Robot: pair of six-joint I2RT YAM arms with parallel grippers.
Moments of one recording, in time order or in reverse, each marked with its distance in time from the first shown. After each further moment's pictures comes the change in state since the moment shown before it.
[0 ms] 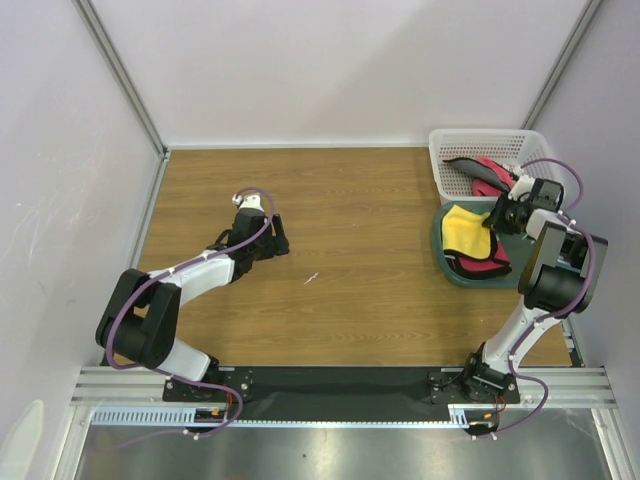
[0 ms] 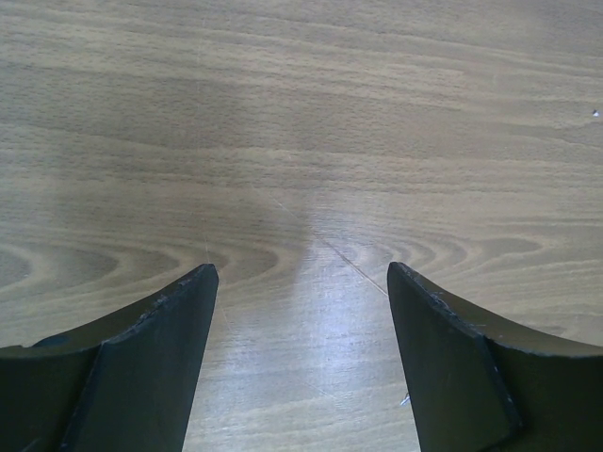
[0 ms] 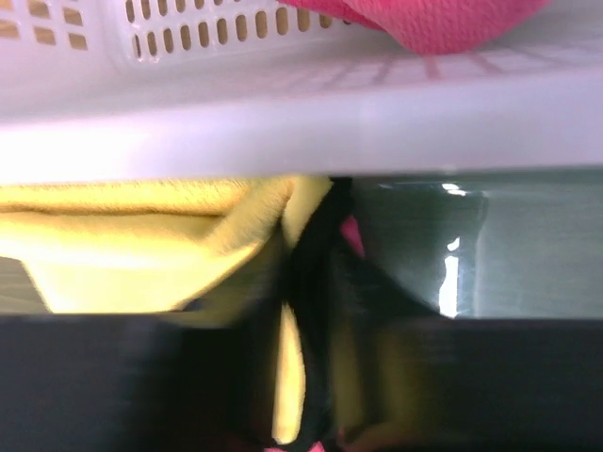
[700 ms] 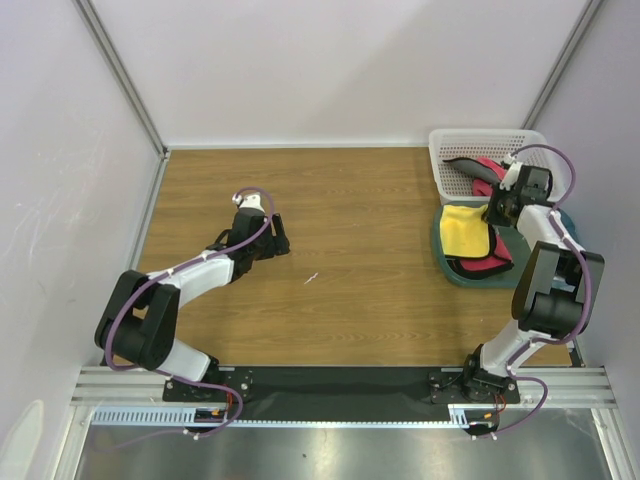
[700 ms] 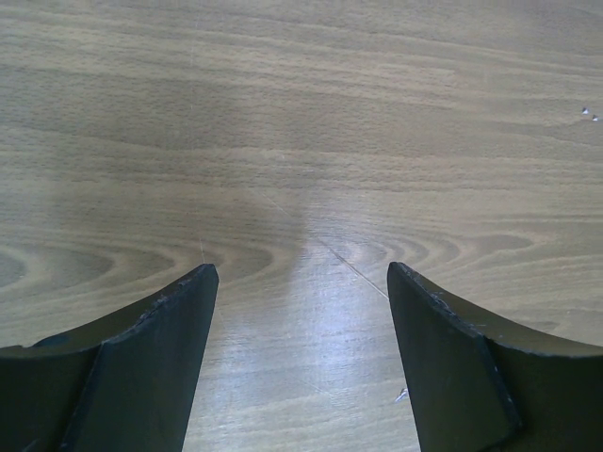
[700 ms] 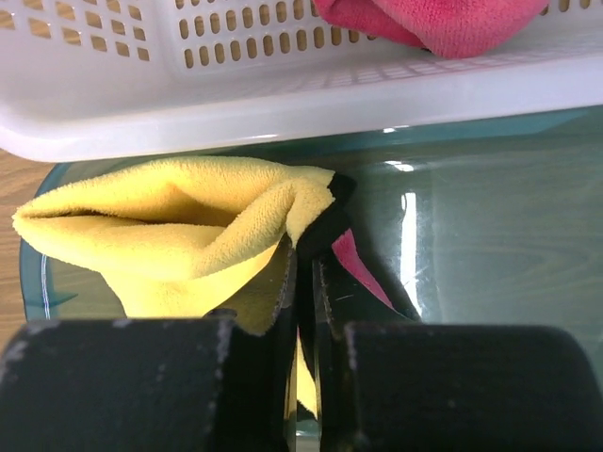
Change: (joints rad) left arm 0.000 -0.007 0.000 -0.001 0.013 0.002; right arm 0.117 -0.174 0.011 -0.133 0.219 0.027
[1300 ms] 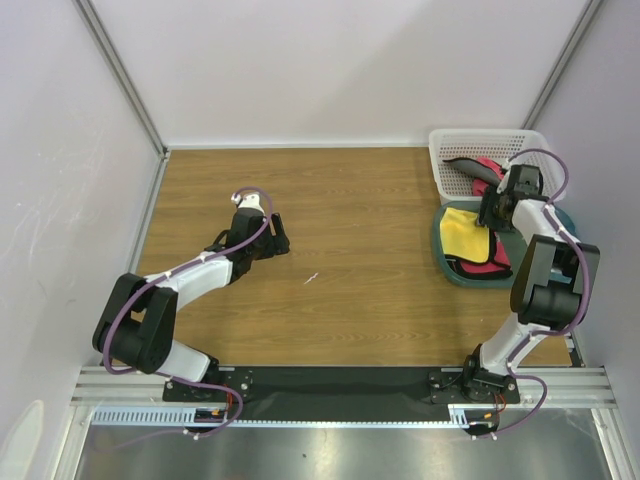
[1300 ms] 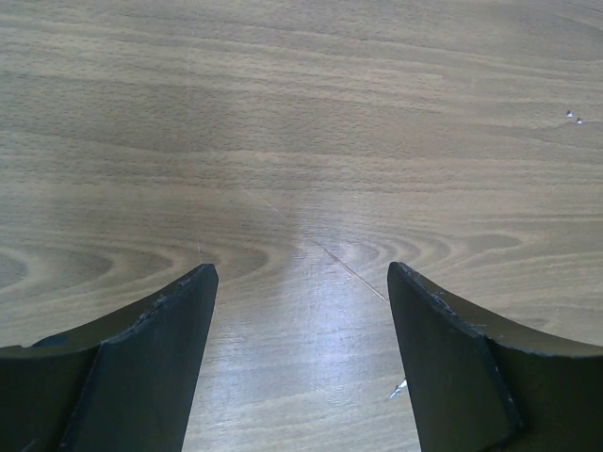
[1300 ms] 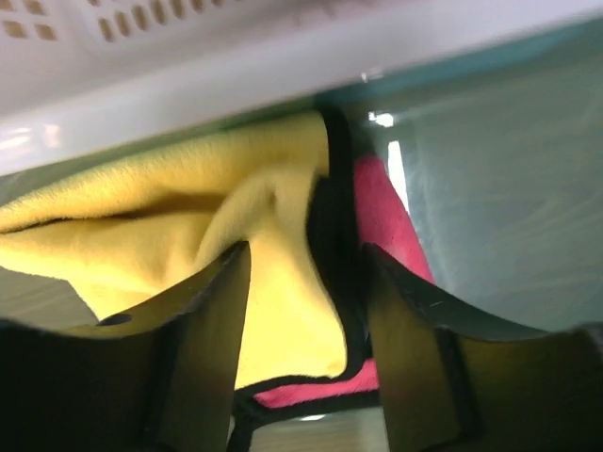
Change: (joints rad) left arm 0.000 -0.023 -0.008 0.006 0.005 0.000; right arm 0.037 0.046 0.048 -0.116 0.159 0.079
